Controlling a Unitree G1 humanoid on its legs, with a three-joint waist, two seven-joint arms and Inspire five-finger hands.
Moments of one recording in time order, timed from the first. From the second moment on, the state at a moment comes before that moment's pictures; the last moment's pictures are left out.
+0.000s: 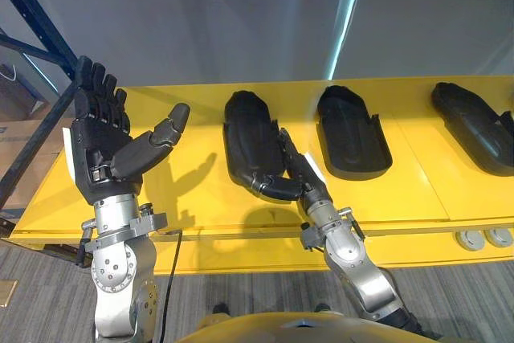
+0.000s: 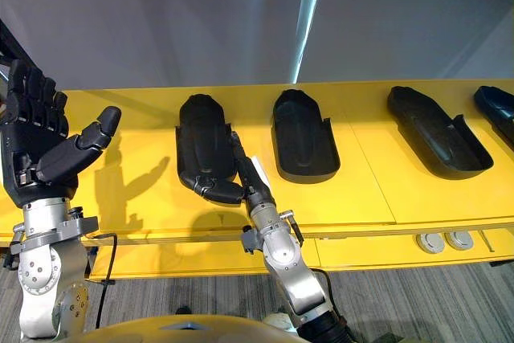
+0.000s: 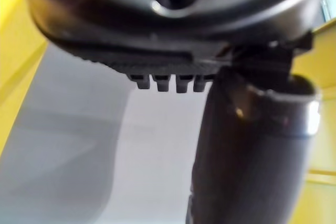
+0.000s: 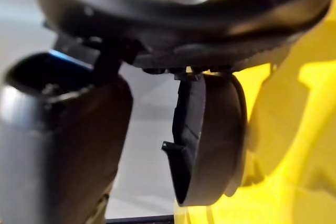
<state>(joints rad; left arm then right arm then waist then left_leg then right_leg) 0.29 0.07 0.13 -0.57 -0.30 -0.23 0.16 0.10 -0.15 0.41 -0.17 0.01 0.08 -0.09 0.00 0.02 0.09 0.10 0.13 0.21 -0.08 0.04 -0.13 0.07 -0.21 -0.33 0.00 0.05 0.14</state>
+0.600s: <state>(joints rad) 0.29 0.07 0.12 -0.57 -0.30 -0.22 0.16 0.09 -0.16 0.49 -0.17 0.02 0.05 -0.03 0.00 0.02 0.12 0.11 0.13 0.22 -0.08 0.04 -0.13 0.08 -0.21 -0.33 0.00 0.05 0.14</state>
